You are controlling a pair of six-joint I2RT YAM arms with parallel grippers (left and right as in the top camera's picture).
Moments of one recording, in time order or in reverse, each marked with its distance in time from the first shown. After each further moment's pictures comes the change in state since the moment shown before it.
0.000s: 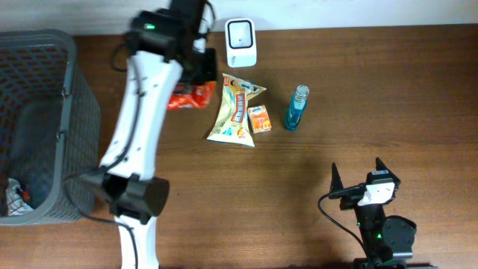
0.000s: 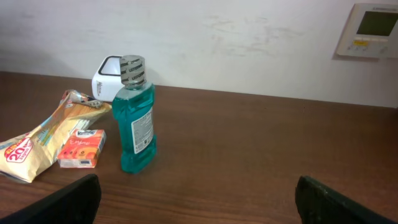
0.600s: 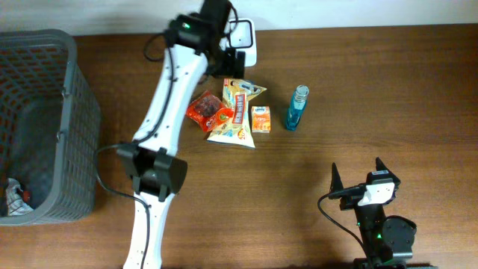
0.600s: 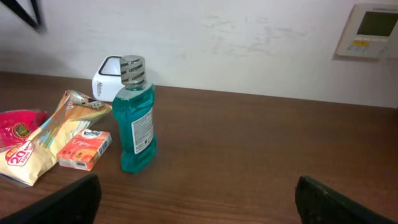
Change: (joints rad) left arm -0.010 0.264 0.288 0.031 -0.021 0.063; right arm 0.000 0.000 0.000 0.000 0.000 0.000
